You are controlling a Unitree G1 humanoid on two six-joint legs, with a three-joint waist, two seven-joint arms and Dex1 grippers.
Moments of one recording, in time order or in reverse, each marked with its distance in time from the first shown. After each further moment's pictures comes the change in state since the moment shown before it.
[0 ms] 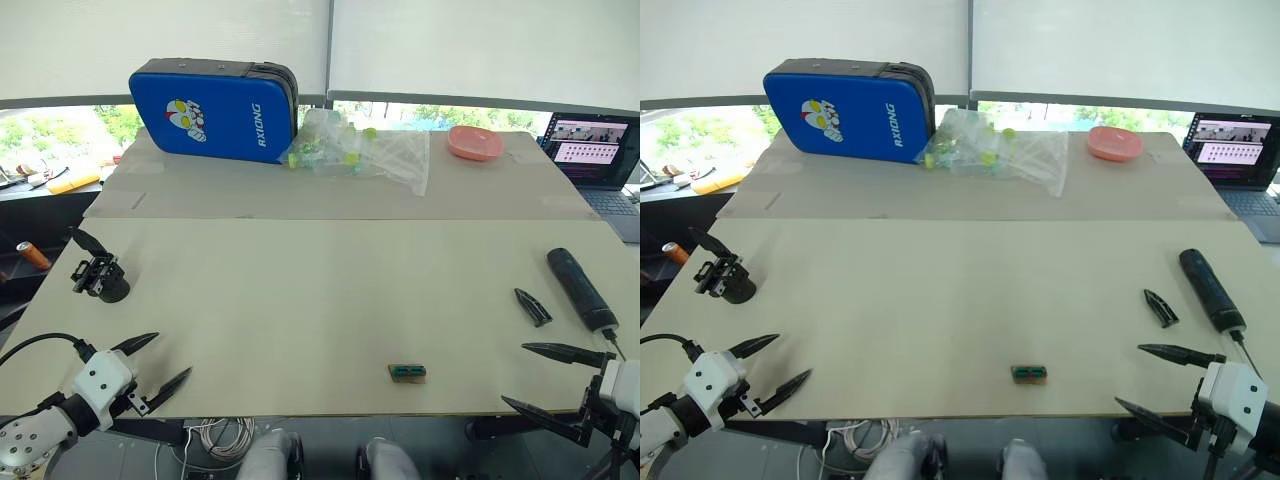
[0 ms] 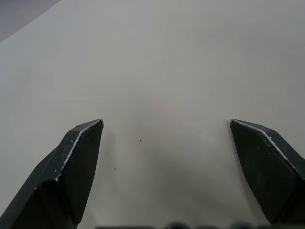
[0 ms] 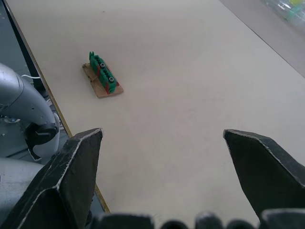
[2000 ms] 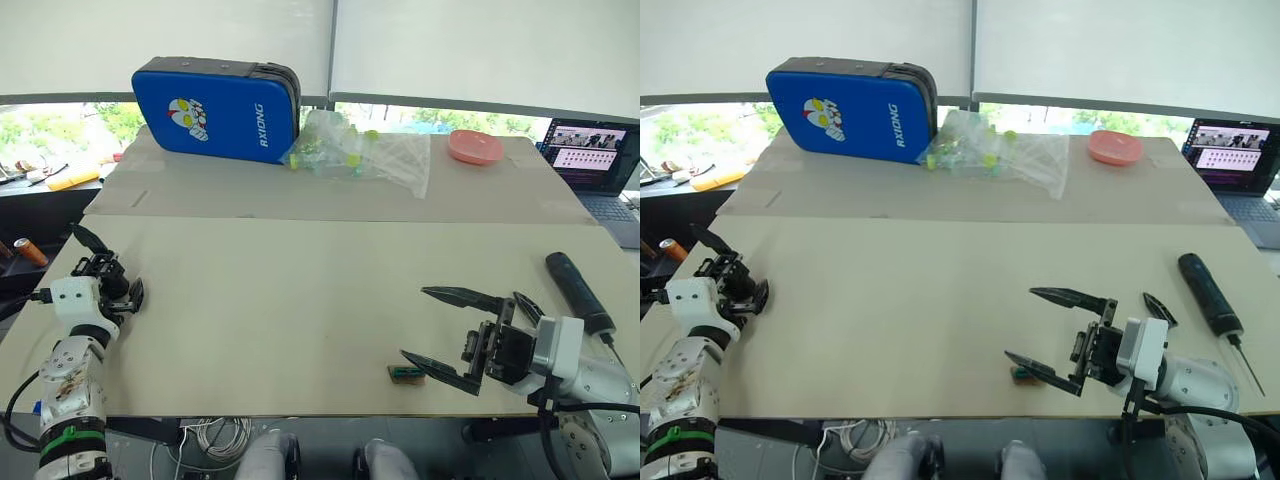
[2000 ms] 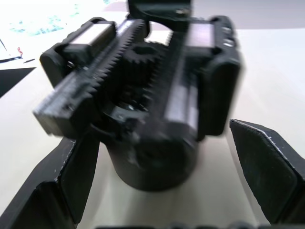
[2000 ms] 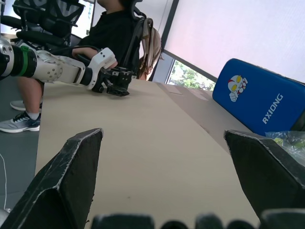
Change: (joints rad) left arm -0.630 -0.132 0.092 0.557 -0.009 0.215 0.518; right arm -0.349 0.175 0.388 -0.281 0.136 0.095 -0.172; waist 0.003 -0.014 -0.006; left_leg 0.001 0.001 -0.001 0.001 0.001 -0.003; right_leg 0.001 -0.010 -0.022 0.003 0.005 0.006
